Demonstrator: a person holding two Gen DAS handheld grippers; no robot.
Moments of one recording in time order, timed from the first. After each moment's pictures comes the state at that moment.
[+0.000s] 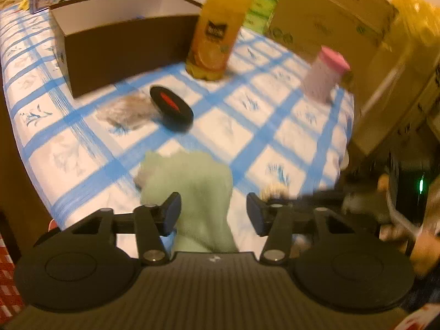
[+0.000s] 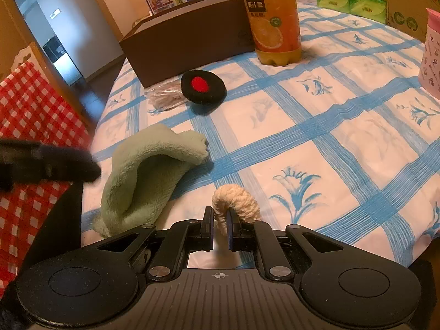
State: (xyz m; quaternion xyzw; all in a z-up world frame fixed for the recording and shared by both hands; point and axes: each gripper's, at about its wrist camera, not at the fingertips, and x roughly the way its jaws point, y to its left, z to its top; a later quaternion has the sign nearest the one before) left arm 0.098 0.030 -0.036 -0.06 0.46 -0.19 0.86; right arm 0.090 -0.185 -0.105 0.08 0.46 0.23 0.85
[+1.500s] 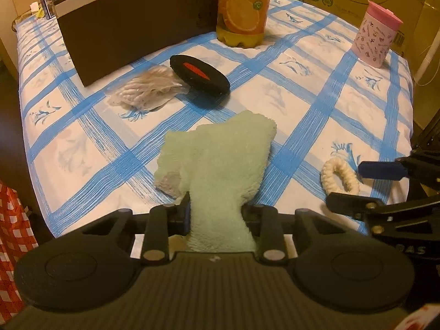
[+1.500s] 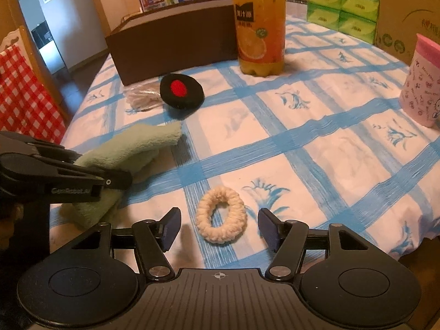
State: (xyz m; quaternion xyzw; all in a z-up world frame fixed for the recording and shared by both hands) left arm 0.125 -0.008 -0.104 0.05 0.49 -0.10 0.86; right arm 0.094 -0.187 -0.105 0.01 0.45 0.19 0.87
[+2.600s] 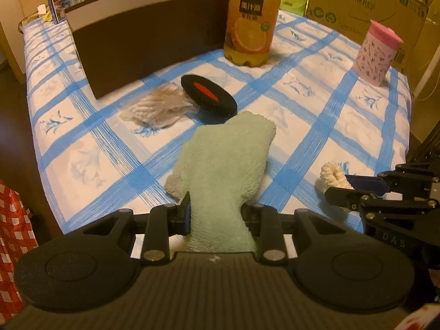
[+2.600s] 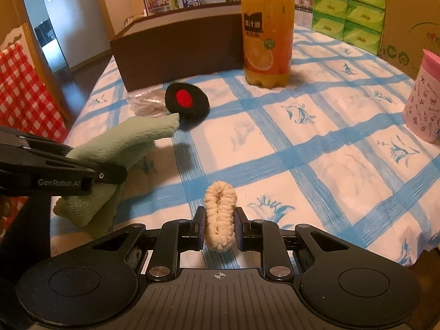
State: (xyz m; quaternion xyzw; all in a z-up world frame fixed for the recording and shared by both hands) left arm 0.124 0.004 -0.082 0.03 0.47 -0.09 0.88; right arm 0.099 -0.180 -0.094 0.00 0.43 0.20 0.88
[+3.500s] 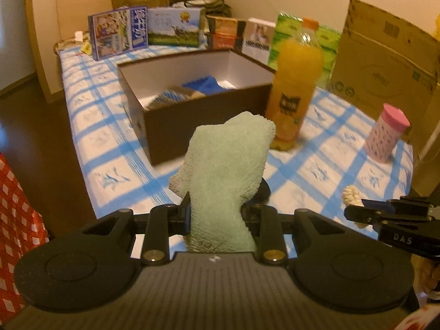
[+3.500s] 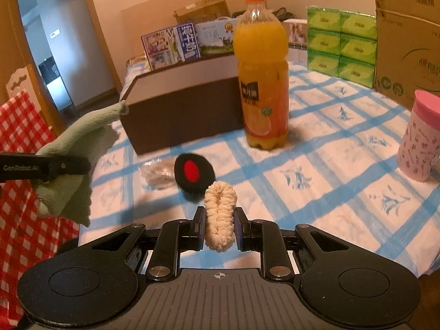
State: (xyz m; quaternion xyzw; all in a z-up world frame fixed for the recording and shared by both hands) left arm 0.129 0.059 0.010 -0.02 0.38 -0.04 0.92; right arm 0.125 -0.187 -0.030 0.05 0.37 0.20 0.91
